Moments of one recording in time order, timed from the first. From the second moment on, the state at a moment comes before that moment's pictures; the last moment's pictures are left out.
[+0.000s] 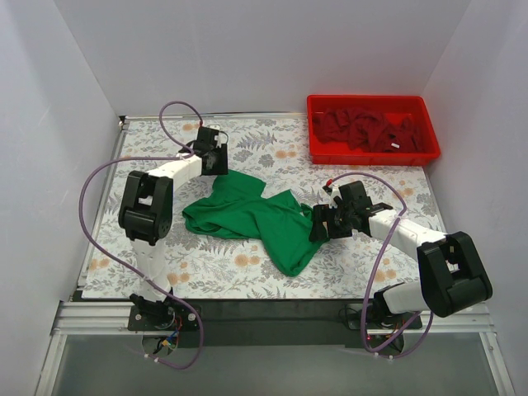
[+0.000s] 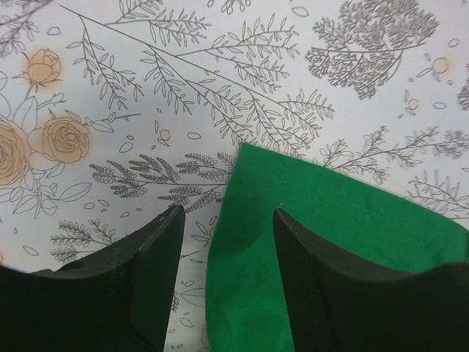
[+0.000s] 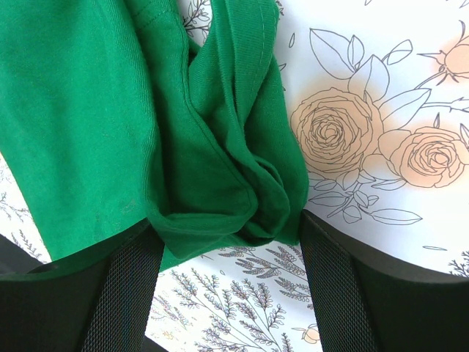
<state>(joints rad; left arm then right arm) -0.28 2.01 1.41 -0.26 -0.13 -0.24 0.39 1.36 0.65 -0.31 -0.35 0.24</state>
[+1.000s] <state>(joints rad) -0.31 2.11 1.47 -0.25 -0.13 -0.17 0.39 1.41 0.76 -0.37 -0.33 0.22</state>
